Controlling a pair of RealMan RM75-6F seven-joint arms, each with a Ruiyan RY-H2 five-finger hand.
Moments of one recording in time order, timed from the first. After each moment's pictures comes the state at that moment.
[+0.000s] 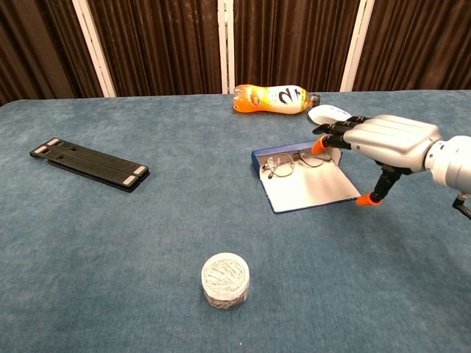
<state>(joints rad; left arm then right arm) -0.23 -1.03 -0.09 -1.69 1.17 1.28 0.26 0.73 -1.61 0.05 -1.14 -1.42 0.98 -0.19</state>
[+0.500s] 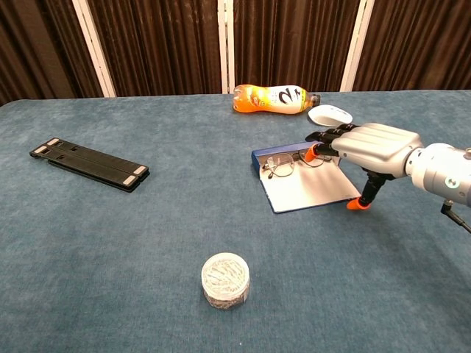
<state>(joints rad) -0.24 -1.04 -0.10 -1.68 1.15 1.26 0.27 0.76 -1.68 0.08 -1.03 -1.41 0.93 -0.19</state>
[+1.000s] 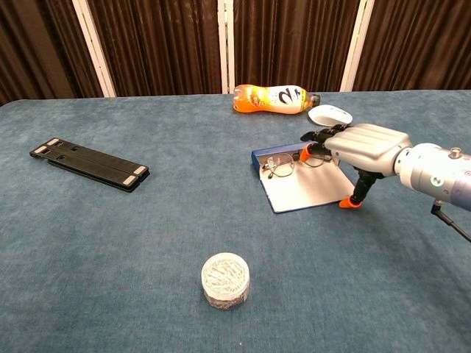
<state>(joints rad) -0.24 -1.04 -0.10 -1.68 1.14 1.26 0.28 0.77 -1.73 0.09 -0.97 -1.41 0.91 -0.17</state>
